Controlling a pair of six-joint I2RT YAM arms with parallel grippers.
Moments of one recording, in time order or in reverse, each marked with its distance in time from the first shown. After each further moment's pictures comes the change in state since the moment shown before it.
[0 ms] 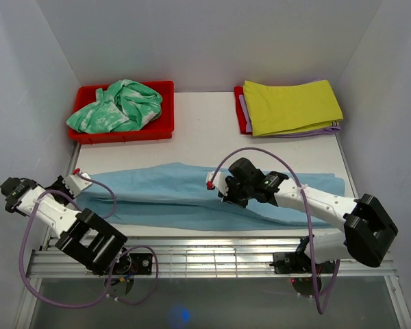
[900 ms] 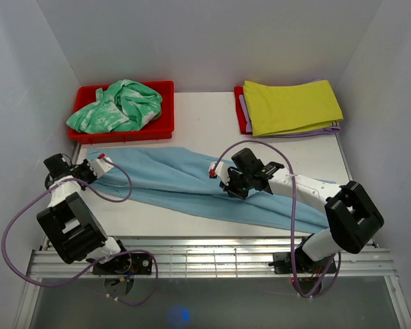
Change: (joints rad) left arm -0.448 0.159 -0.190 0.845 -0.154 -0.487; right arm -0.166 0.136 0.077 0.050 -0.089 -0.045
